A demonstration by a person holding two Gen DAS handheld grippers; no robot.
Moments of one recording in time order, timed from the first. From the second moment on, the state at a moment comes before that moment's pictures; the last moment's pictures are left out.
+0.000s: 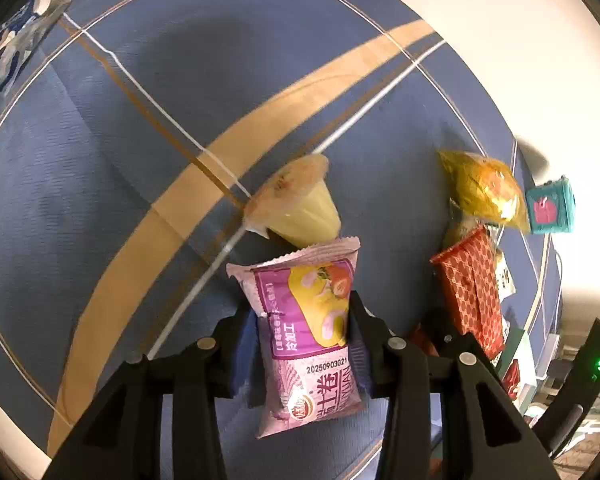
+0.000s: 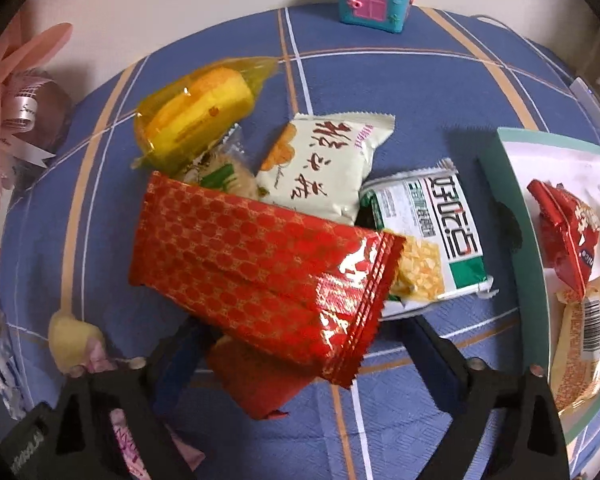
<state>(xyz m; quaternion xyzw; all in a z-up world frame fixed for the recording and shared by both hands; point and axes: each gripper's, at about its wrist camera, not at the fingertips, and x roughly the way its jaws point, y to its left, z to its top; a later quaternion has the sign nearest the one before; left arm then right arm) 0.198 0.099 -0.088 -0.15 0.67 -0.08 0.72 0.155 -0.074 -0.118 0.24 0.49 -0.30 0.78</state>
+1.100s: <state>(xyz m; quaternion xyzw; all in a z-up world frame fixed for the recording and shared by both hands) 0.133 -0.009 -0.069 -0.01 0.65 -0.14 0.75 0.021 -0.116 -0.111 0.26 0.48 -0.27 0.79</state>
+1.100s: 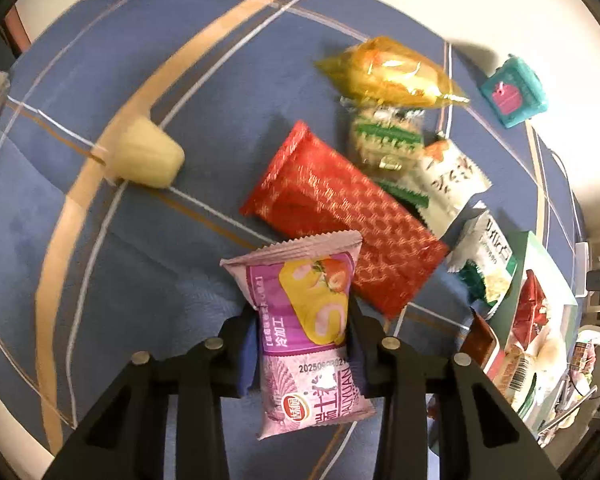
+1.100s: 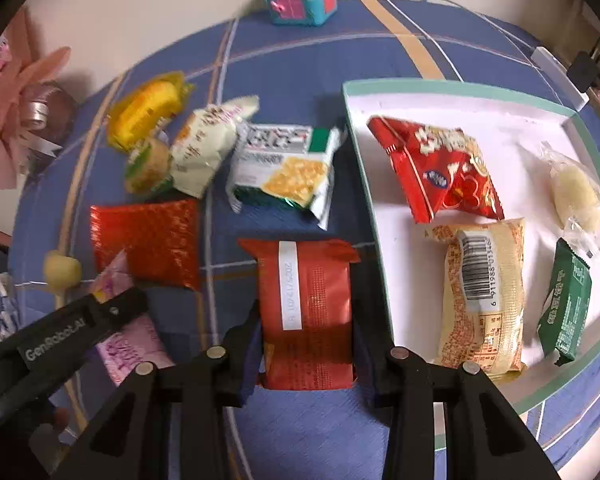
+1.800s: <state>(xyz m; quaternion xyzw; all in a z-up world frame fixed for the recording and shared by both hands) 0.113 -0.018 0.019 -0.04 0.59 -0.22 0.78 -0.038 -0.154 -0.028 0.30 0.39 -0.31 0.81</state>
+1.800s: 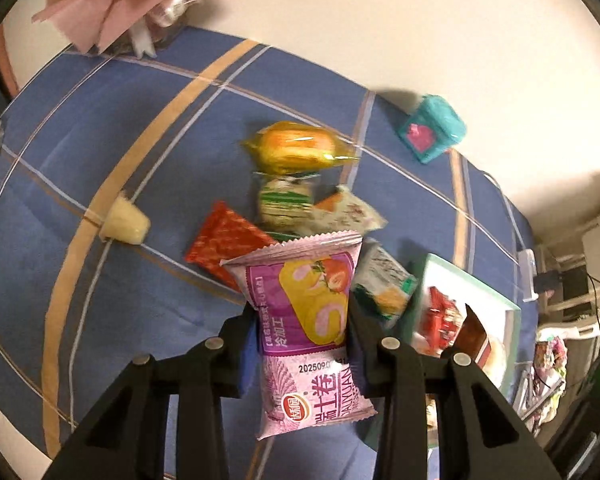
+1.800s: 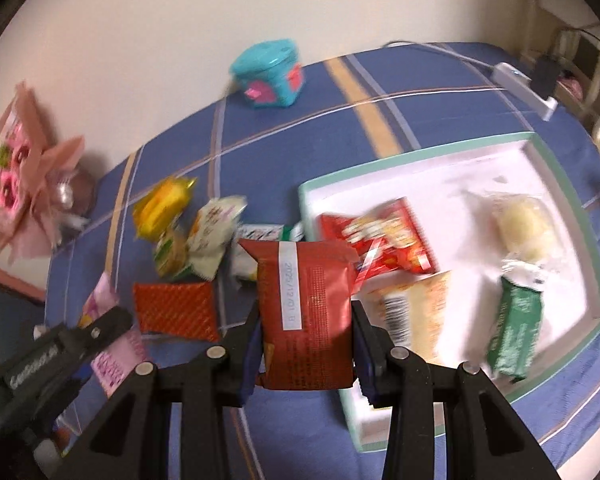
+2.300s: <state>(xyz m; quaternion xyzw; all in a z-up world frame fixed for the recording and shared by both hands) 0.027 -0.126 0.028 0.06 0.56 -0.34 0.75 -0.119 -0.243 -0.026 0.37 0.34 -0.42 0.76</state>
